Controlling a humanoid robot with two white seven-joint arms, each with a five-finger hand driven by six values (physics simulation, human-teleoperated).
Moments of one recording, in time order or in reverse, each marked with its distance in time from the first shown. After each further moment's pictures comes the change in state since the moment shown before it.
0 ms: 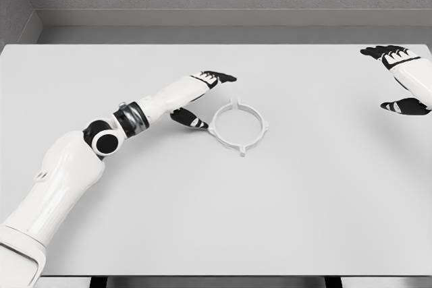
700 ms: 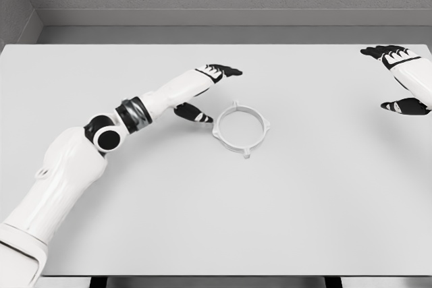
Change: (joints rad) left arm -0.008 0.009 0.008 -0.040 0.005 0.000 0.000; right arm 0.000 -0.001 0.000 -0.001 0.000 0.000 0.000
